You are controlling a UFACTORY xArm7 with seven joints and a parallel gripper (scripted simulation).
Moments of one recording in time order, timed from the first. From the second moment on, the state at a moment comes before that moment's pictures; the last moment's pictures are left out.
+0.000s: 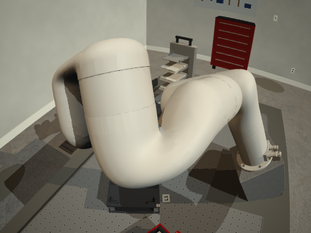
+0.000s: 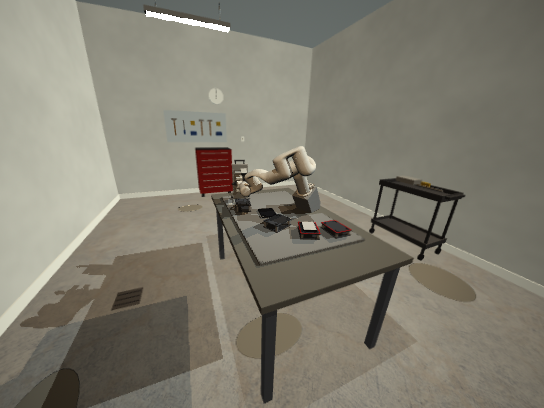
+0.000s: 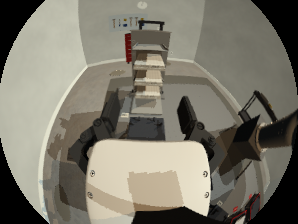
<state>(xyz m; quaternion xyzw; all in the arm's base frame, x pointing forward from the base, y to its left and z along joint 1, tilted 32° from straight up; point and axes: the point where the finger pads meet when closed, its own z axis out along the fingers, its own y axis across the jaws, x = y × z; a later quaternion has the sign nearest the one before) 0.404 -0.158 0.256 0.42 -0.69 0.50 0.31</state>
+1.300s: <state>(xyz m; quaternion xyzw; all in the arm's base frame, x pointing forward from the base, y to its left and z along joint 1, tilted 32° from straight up) 0.382 -0.246 0.271 0.42 -0.69 0.50 0.31</state>
